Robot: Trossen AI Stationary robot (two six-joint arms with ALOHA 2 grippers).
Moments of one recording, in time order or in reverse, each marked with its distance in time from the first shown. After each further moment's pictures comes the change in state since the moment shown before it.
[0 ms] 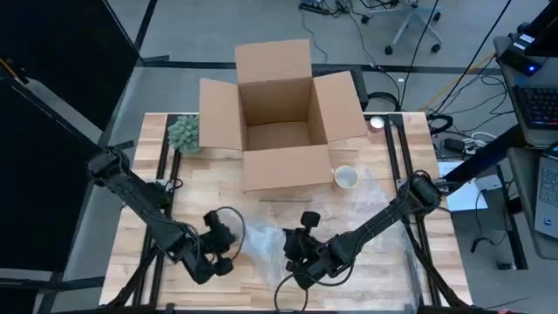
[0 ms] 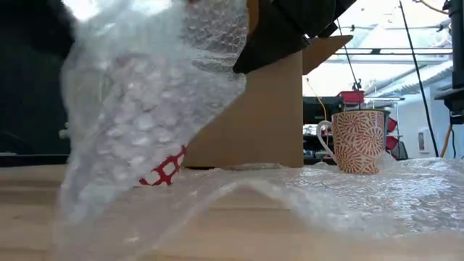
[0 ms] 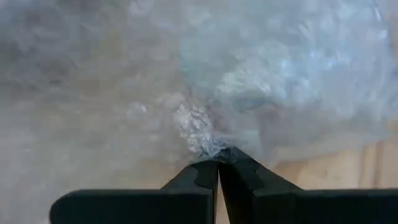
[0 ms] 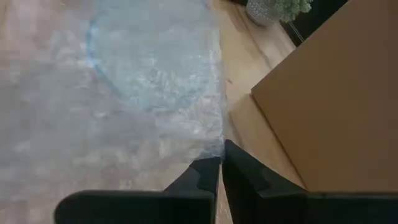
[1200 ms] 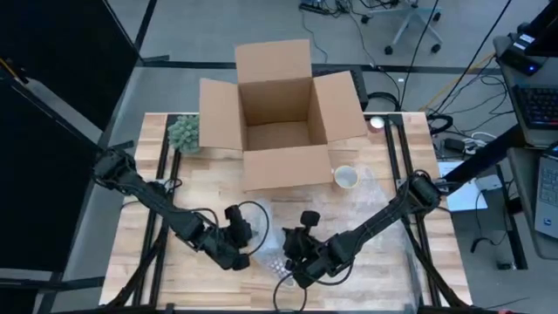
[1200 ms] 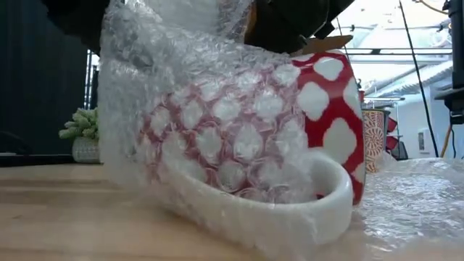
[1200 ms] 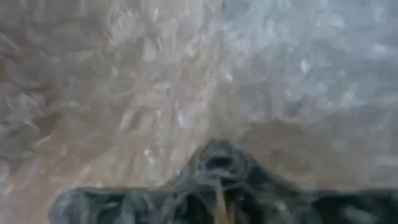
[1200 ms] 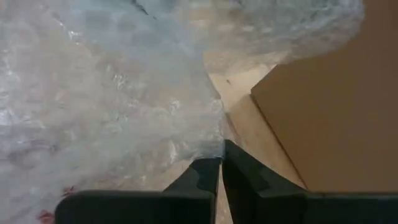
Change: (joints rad) left arm 0.153 0.060 0.005 0.149 0.134 0.217; right arm -0.006 0.000 0.000 0.009 0.000 0.004
